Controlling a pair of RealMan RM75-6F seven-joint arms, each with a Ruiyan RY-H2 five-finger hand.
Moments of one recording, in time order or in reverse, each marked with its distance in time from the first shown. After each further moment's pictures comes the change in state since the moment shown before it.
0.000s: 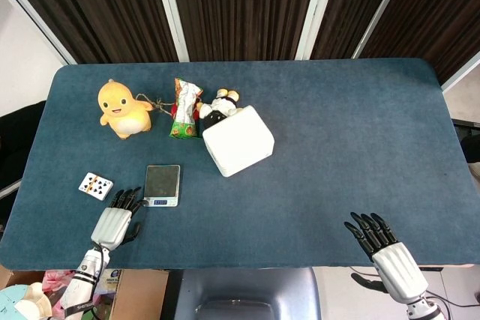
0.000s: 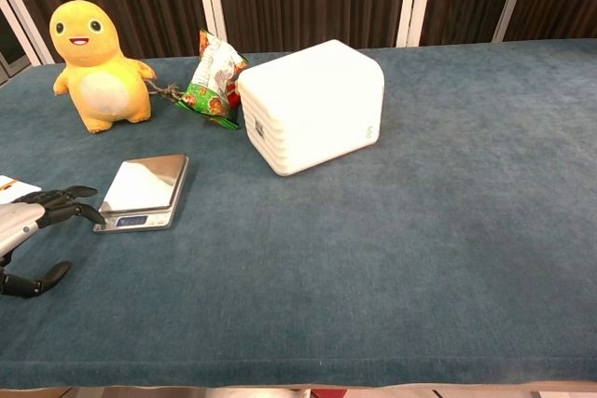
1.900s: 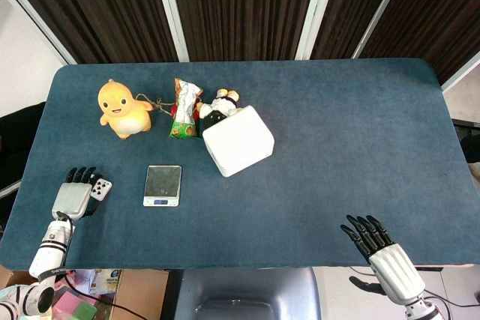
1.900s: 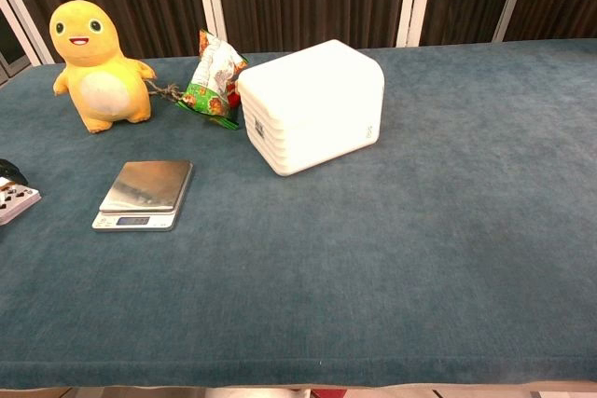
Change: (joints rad) left arm -0.103 0.061 -0.086 0.277 -0.166 -0.199 0.019; right arm 0.010 0.011 -0.013 -0.011 -0.009 -0.026 0.007
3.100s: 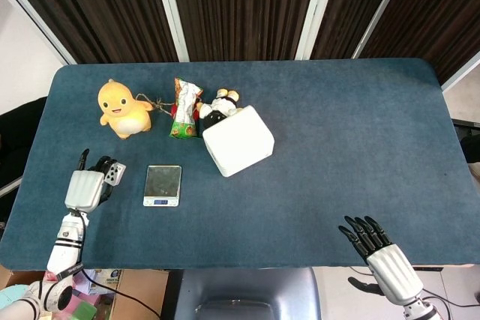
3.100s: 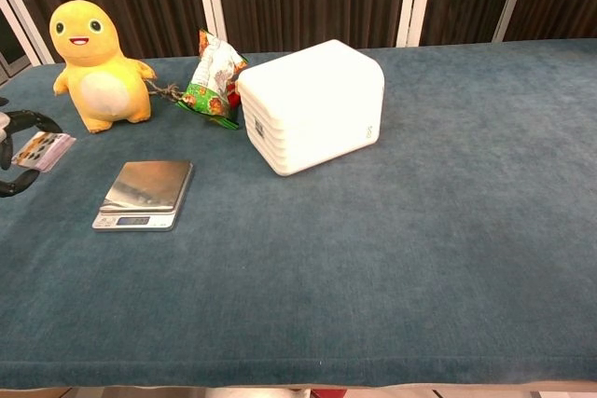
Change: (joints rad) left arm -0.018 -0.131 -0.034 0.081 0.146 0.301 -0.068; right arm 0.003 -0.001 -0.004 -0.003 -0.003 -0.005 -0.007
